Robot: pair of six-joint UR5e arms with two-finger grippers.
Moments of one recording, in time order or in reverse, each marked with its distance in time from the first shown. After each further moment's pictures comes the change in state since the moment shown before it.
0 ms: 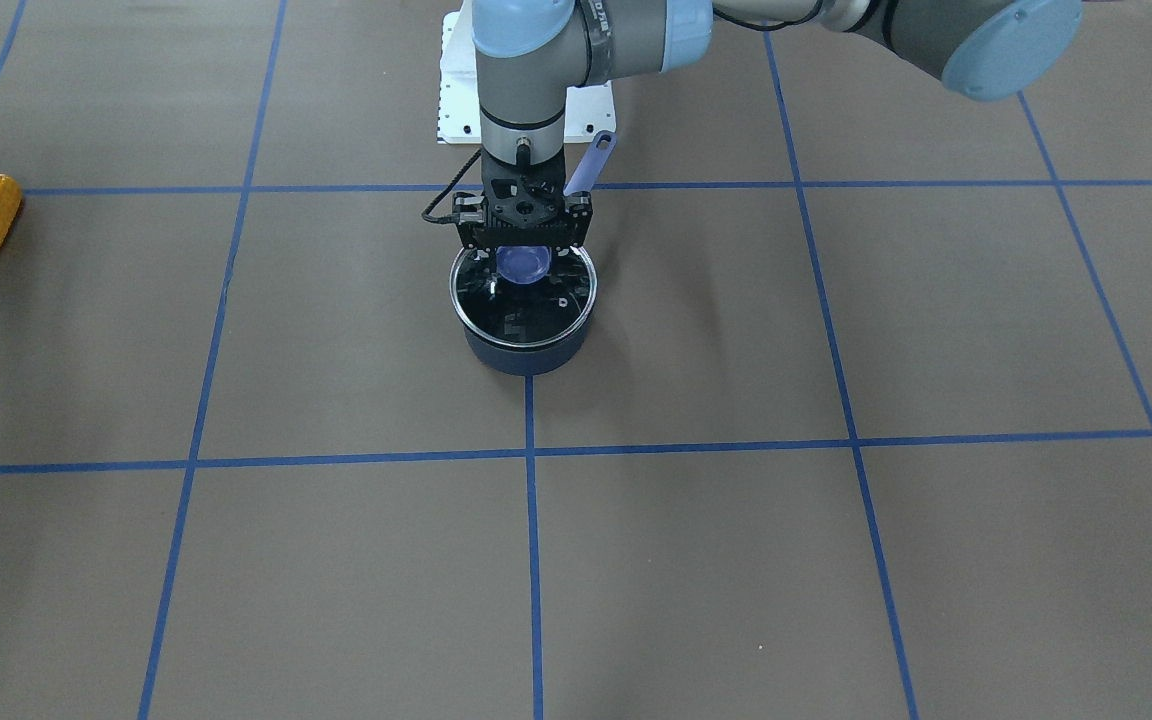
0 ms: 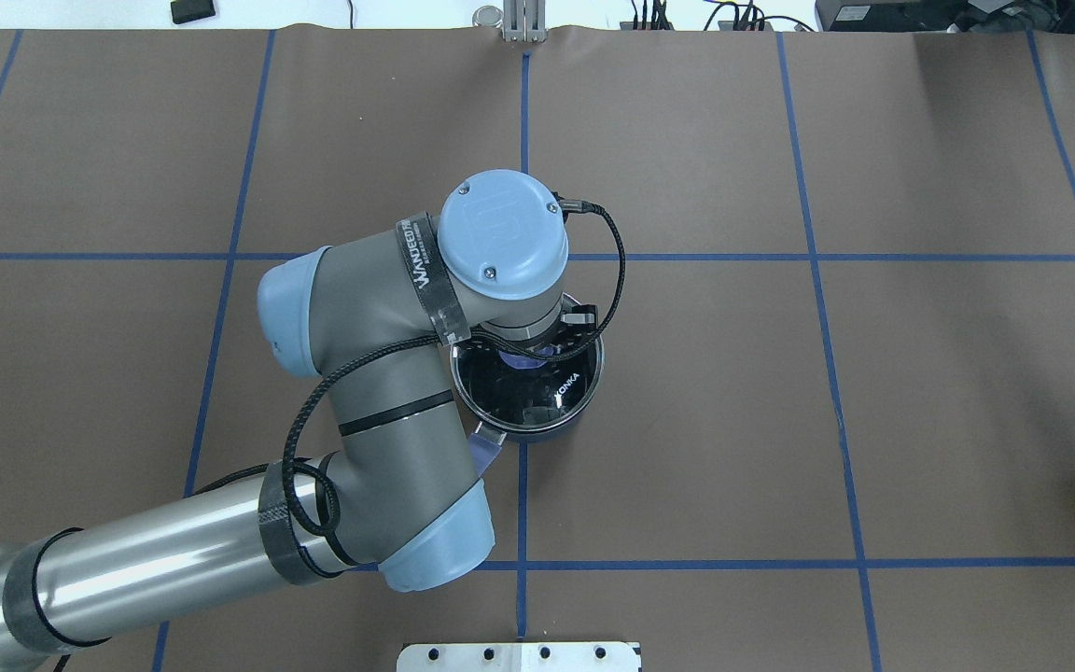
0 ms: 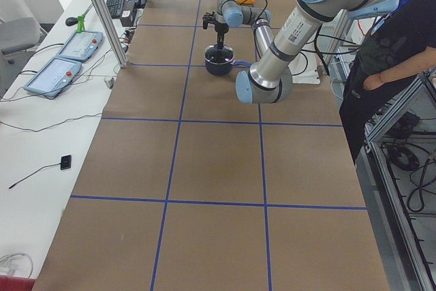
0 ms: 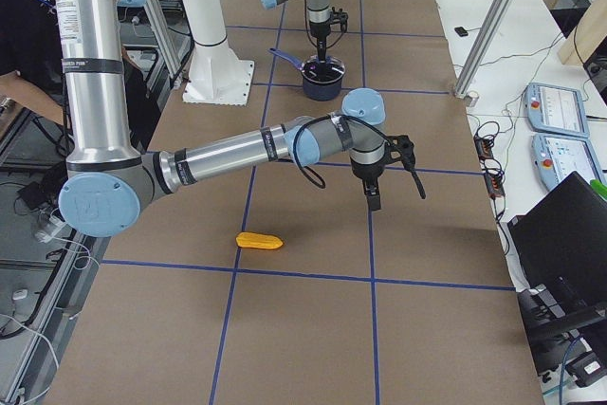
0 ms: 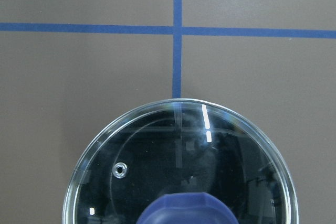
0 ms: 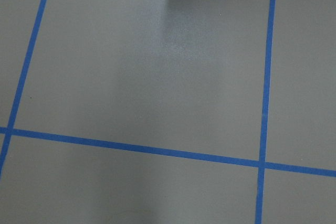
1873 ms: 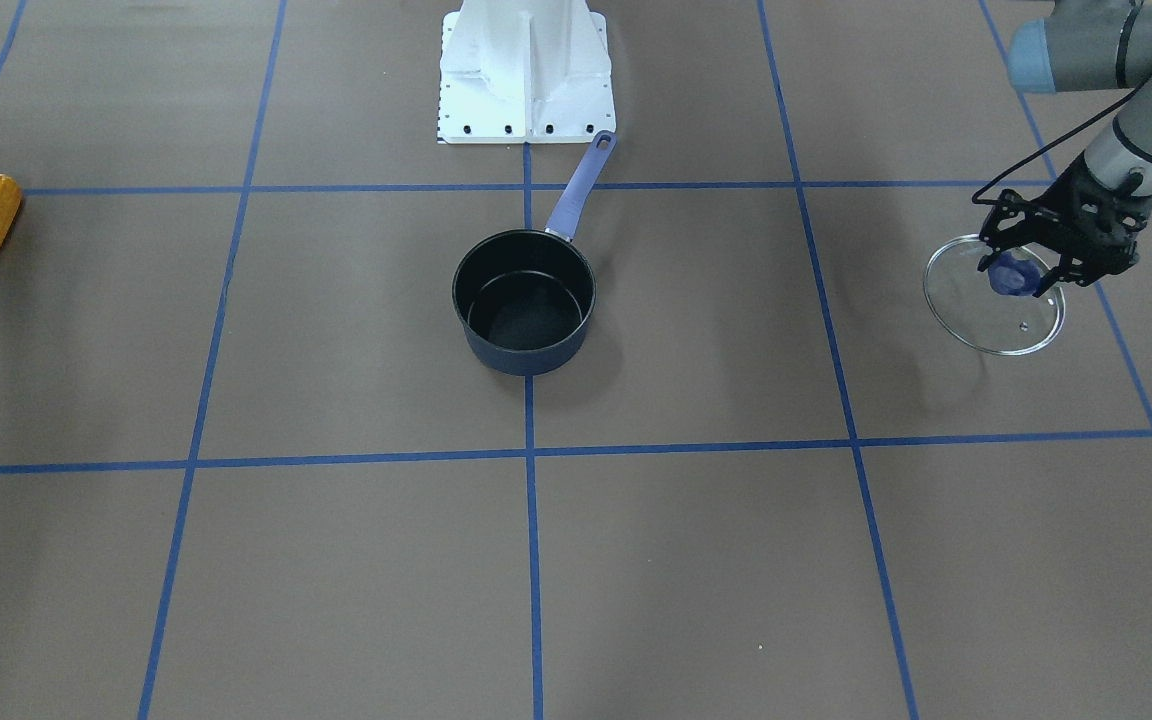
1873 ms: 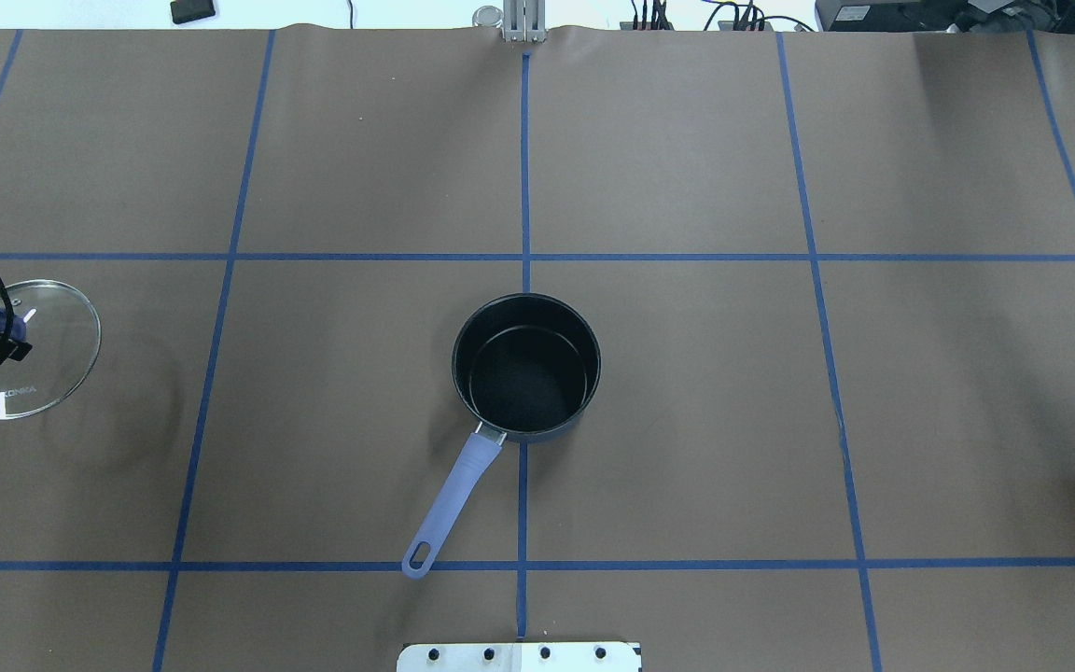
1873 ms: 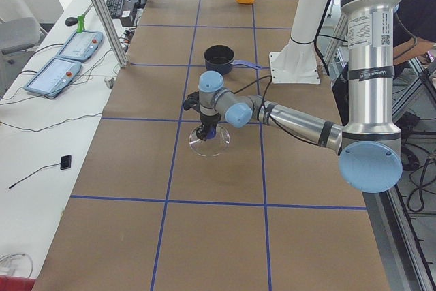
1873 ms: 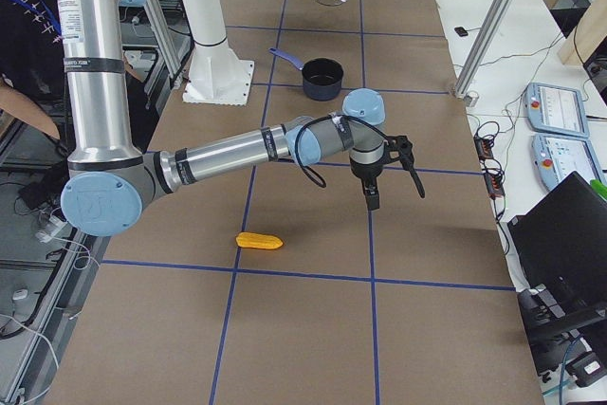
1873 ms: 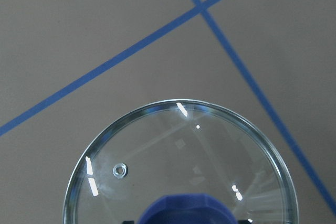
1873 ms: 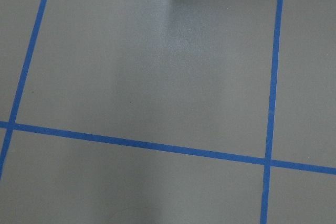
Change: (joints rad) left arm -0.541 1.029 -0.146 -0.672 -0.412 1.055; right arm -0.018 0.000 -0.004 0.000 -0.001 0.000
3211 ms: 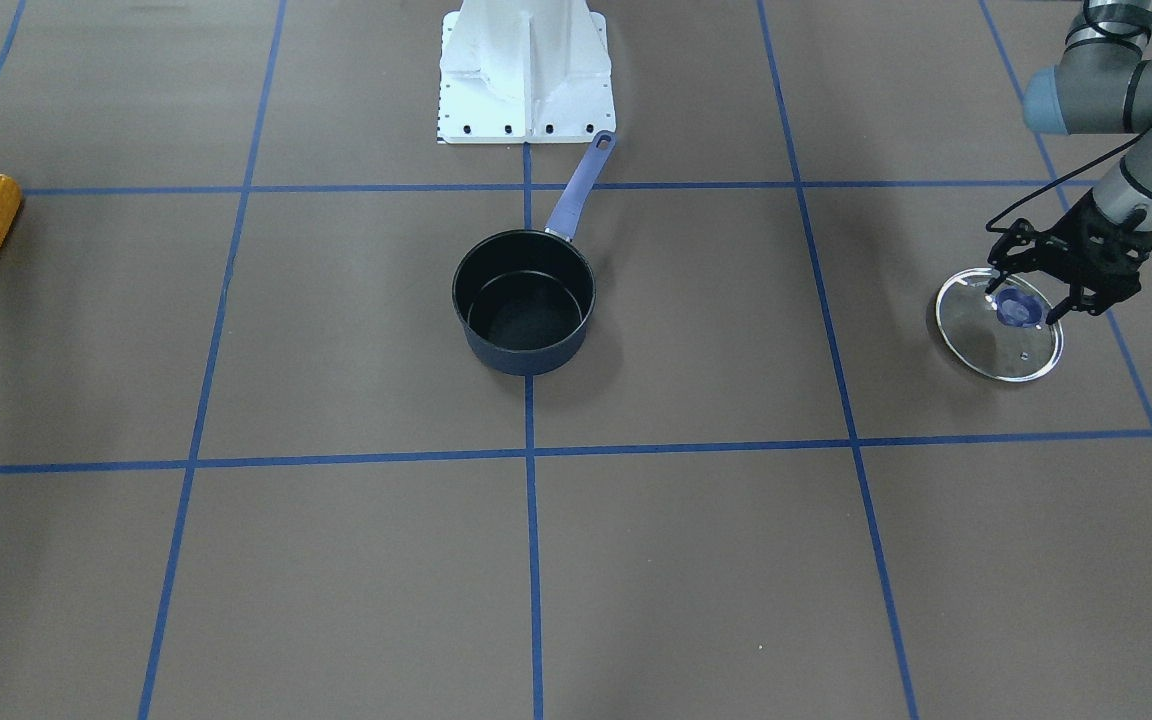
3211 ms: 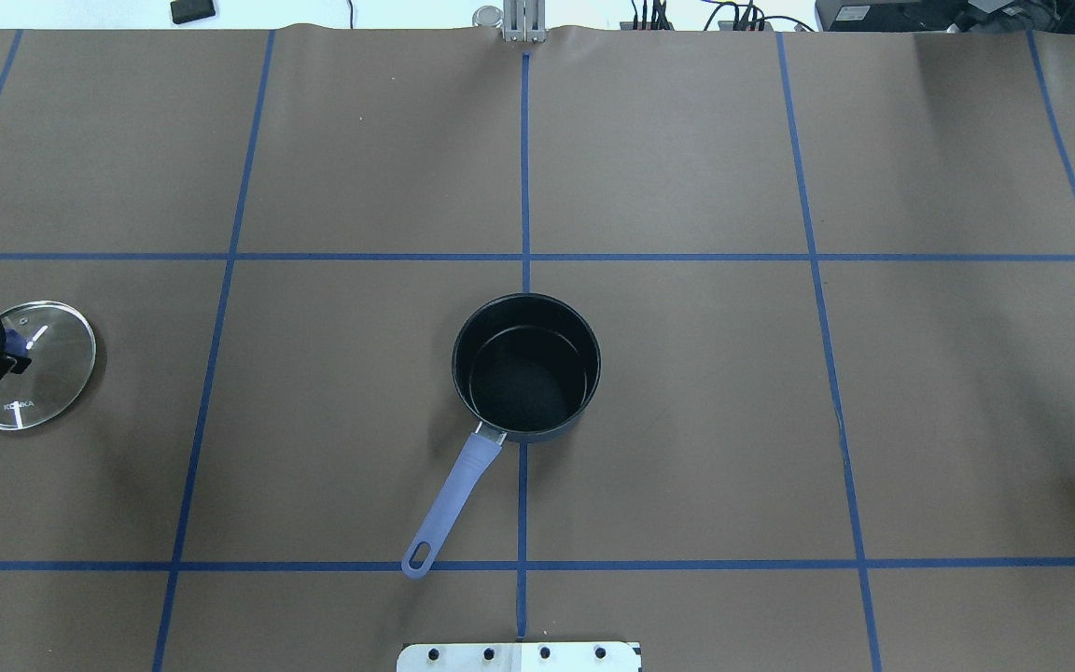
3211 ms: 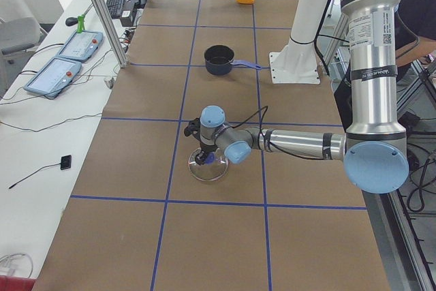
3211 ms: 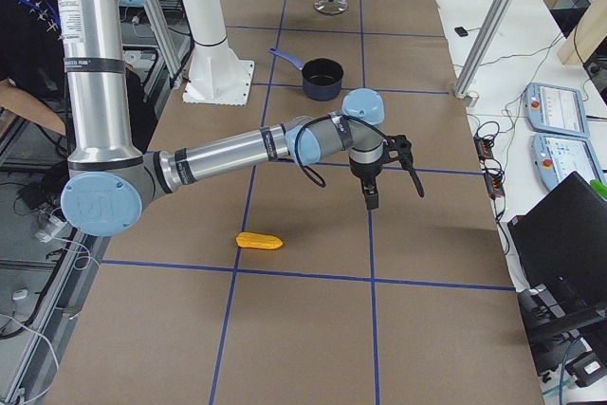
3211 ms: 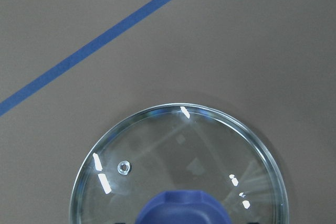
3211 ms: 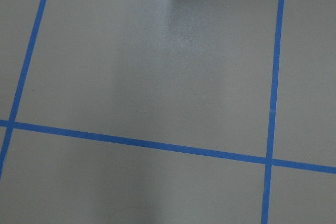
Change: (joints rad) left arm 0.006 -0.010 0.145 -0.182 -0.005 0.000; right arm -0.007 -0.003 0.007 0.000 0.004 0.001
